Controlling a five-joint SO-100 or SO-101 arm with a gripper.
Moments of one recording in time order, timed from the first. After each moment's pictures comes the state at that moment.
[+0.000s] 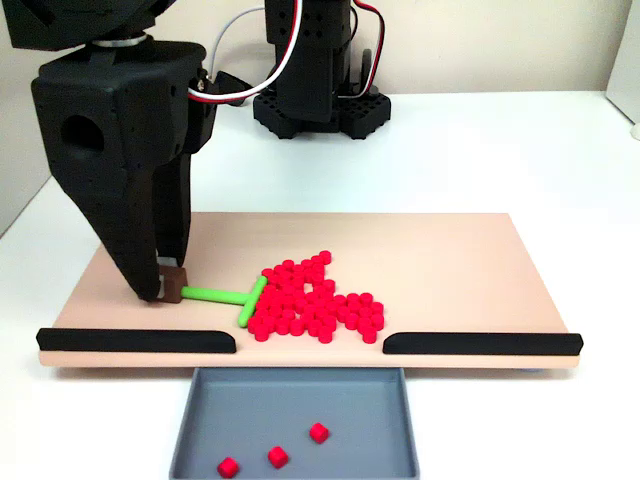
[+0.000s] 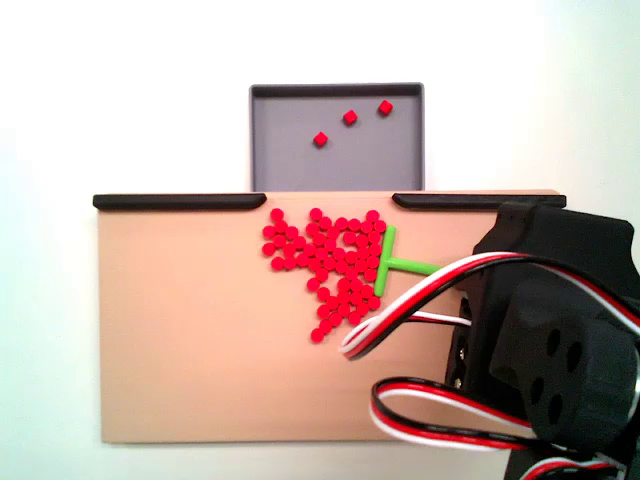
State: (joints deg) arm 17.1 61.1 68.8 79.4 -184.2
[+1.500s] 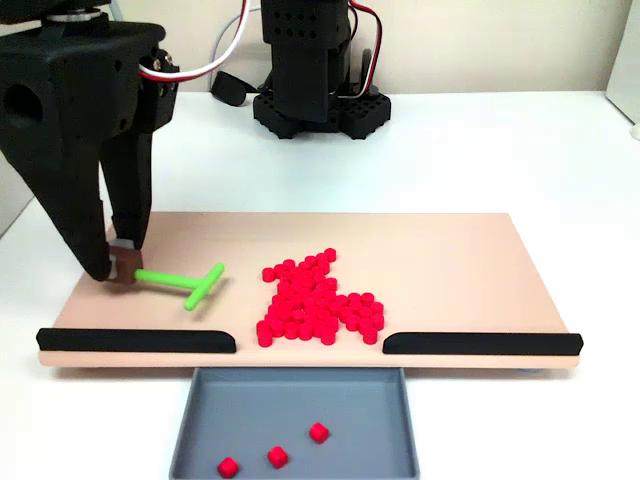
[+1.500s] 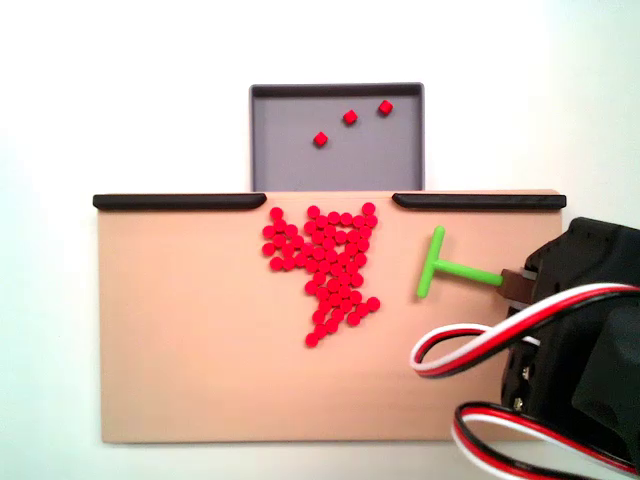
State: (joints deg) arm 22.4 65.0 68.9 79.4 -184.0
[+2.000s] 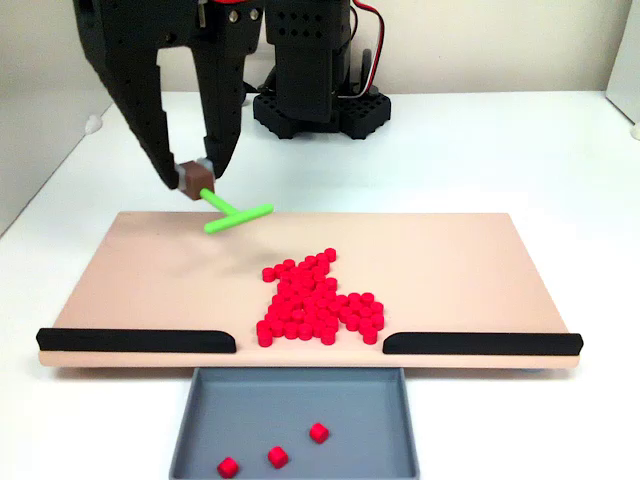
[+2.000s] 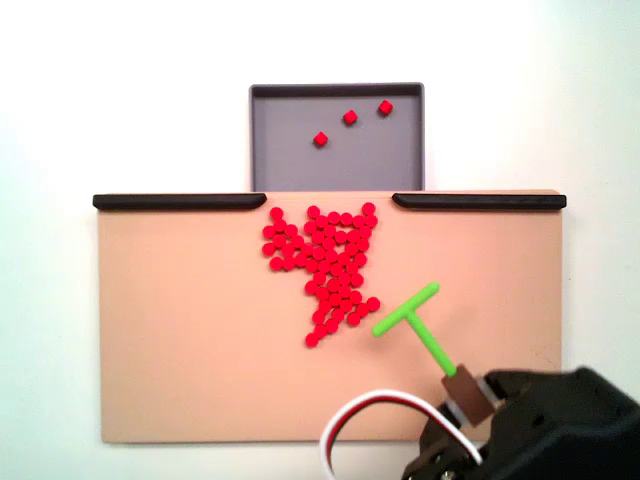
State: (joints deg) arm 18.5 90.0 94.3 81.3 -141.6
